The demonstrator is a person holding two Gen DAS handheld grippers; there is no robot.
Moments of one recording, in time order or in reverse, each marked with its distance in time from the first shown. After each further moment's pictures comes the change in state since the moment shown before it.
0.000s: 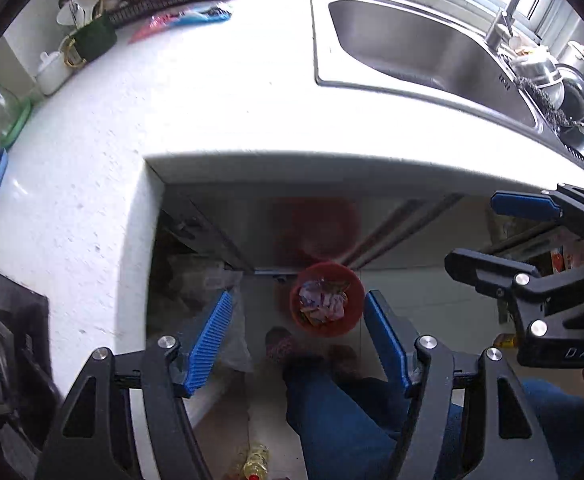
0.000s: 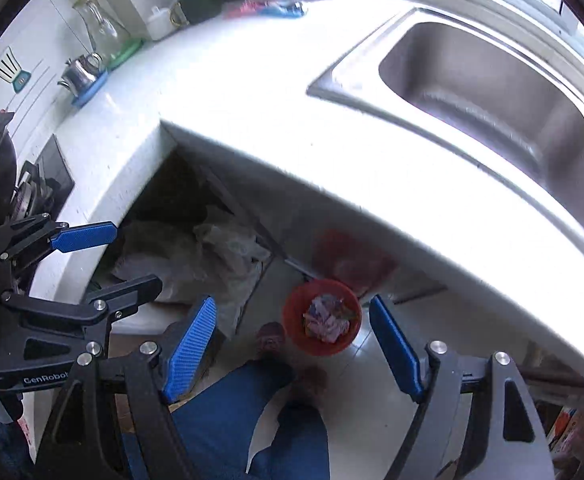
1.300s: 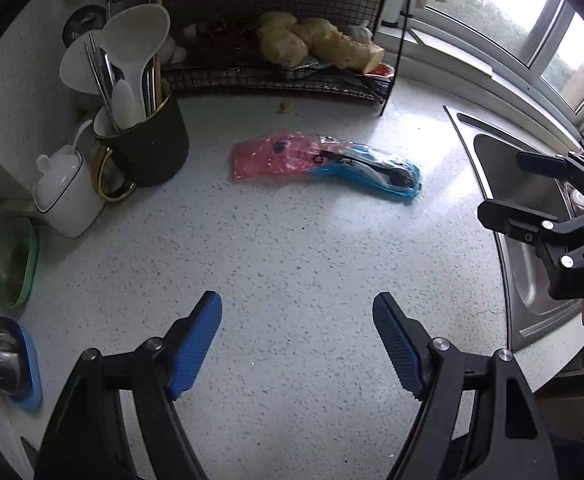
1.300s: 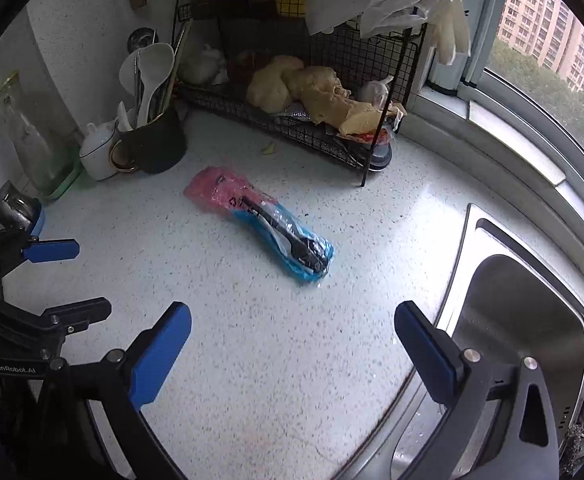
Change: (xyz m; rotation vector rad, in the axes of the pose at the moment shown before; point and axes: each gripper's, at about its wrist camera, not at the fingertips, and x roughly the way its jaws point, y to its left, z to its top) left arm 0.036 0.263 0.278 -0.039 -0.065 -0.064; right arm 0.051 0.036 0.321 -0.086 -0.149 -0.159
